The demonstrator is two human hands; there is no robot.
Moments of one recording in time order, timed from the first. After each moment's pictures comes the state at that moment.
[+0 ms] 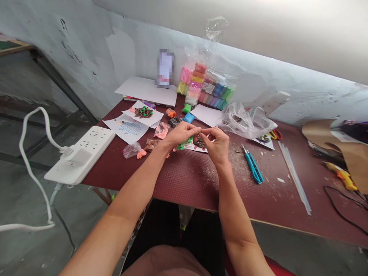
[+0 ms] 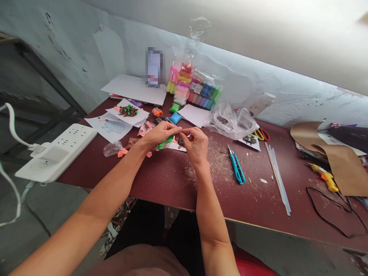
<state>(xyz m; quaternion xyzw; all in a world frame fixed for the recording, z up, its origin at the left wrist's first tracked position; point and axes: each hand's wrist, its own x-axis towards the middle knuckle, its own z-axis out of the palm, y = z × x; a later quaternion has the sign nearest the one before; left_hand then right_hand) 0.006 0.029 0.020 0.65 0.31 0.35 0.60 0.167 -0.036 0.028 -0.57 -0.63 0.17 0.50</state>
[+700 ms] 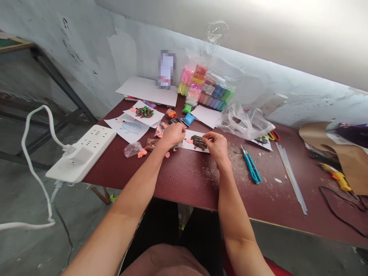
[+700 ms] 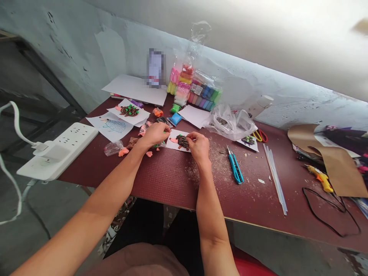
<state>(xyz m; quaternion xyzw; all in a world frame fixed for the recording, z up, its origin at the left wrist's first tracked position) -0.007 0.037 0.011 0.78 0.57 0.12 0.22 0.182 -0.026 0.015 -0.71 -0.60 0.16 0.34</state>
